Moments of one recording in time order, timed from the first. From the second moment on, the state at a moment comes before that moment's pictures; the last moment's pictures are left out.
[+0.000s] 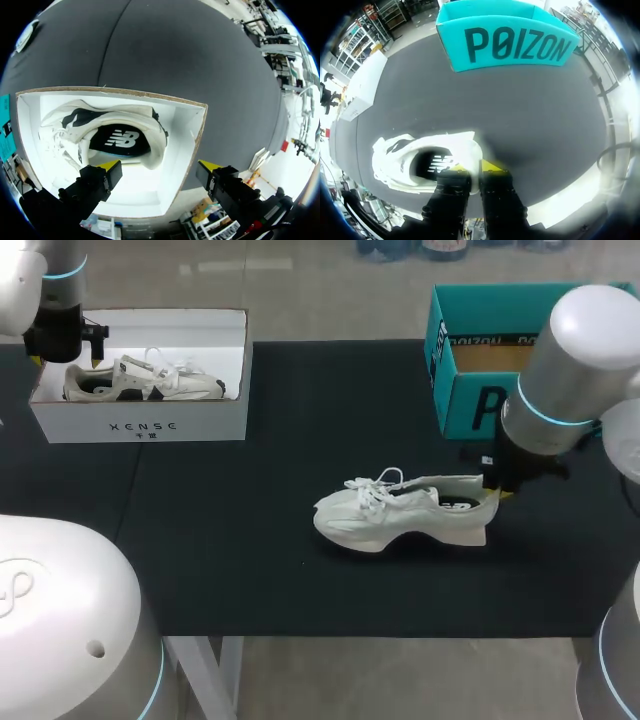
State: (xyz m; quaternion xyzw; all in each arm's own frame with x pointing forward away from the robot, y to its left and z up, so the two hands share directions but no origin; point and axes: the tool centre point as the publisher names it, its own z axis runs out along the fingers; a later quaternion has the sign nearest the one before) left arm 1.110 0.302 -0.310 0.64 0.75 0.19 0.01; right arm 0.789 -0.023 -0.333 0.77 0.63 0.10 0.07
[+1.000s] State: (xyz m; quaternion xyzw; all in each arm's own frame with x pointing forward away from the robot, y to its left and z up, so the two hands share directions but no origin) left arm 1.110 0.302 -0.310 0.64 0.75 0.19 0.01; right arm 0.781 -0.008 -0.357 0.78 0.62 0.09 0.06
